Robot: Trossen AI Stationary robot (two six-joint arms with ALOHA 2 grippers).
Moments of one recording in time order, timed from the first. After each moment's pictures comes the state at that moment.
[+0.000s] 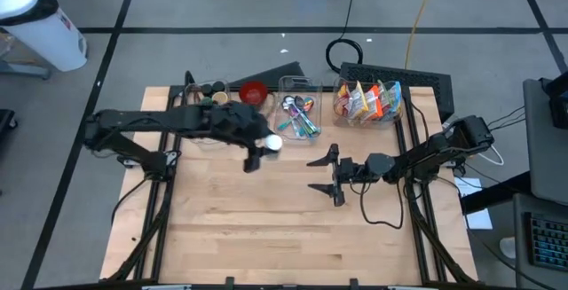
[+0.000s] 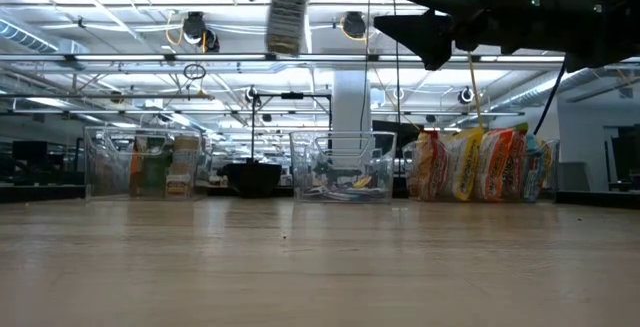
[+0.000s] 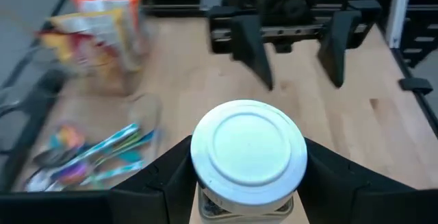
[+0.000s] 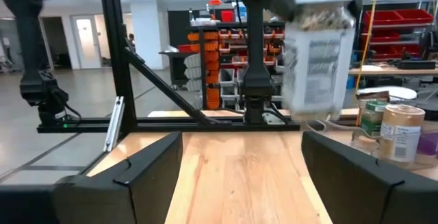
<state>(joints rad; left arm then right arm) 0.04 1.43 1.37 -0.55 0.04 0.03 0.21 1.49 0.39 1.24 0.15 0.02</state>
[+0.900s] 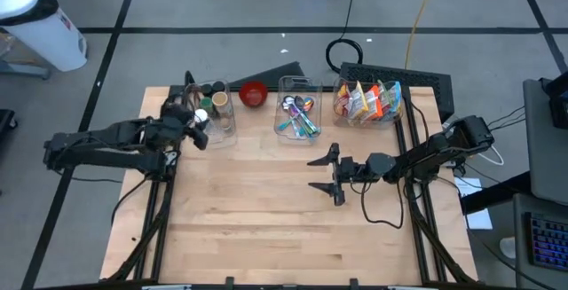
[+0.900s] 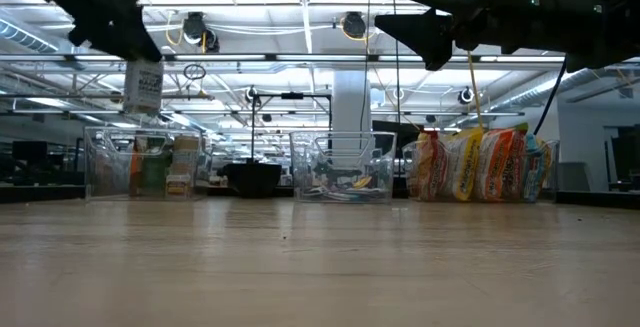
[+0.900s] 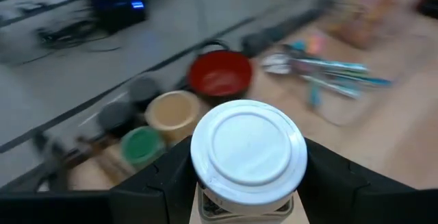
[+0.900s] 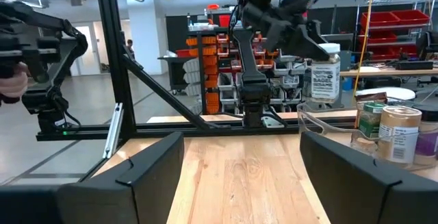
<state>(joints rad) 0.09 0.59 0.71 -0.75 -0.65 -0.42 0.21 1.49 0.38 1.26 0.16 0.04</state>
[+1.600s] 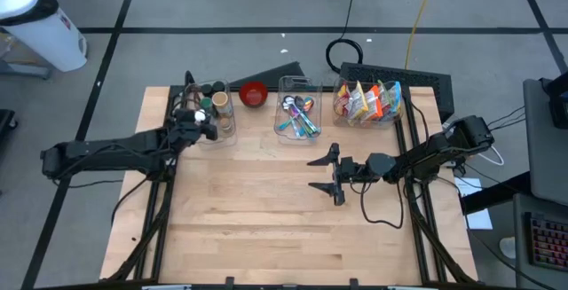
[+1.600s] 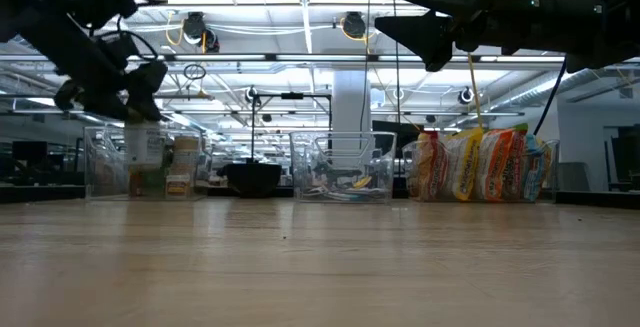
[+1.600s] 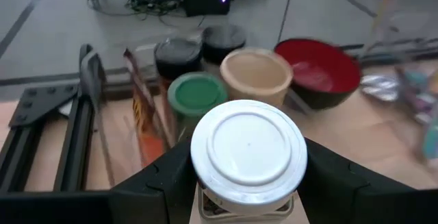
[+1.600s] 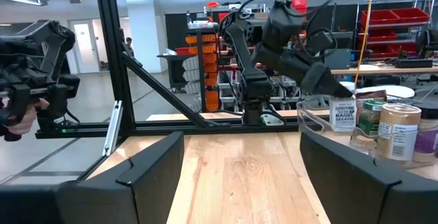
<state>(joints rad) 0.26 0.64 0.35 -0.39 -0.81 -0.68 0.21 1.49 0.38 1.25 0.16 0.04</state>
